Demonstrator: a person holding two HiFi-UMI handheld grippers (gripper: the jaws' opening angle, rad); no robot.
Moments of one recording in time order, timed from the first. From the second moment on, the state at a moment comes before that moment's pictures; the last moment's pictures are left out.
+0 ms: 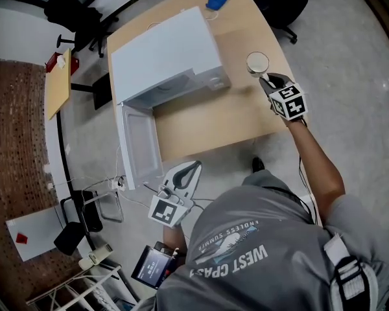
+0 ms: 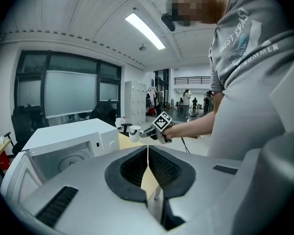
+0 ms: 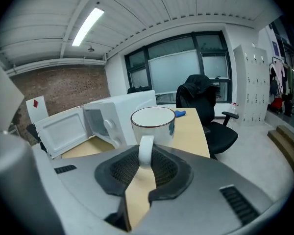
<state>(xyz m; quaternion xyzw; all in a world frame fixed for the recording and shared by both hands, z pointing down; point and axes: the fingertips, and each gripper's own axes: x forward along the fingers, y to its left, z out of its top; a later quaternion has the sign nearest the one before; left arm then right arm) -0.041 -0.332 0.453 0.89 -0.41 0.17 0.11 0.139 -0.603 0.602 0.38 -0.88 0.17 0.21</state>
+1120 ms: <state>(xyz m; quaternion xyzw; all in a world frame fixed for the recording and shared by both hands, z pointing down) -0.059 -0.305 0.426 0.94 -0.32 0.11 -0.02 0.069 -0.373 0.414 0.25 -0.95 0.09 0.17</state>
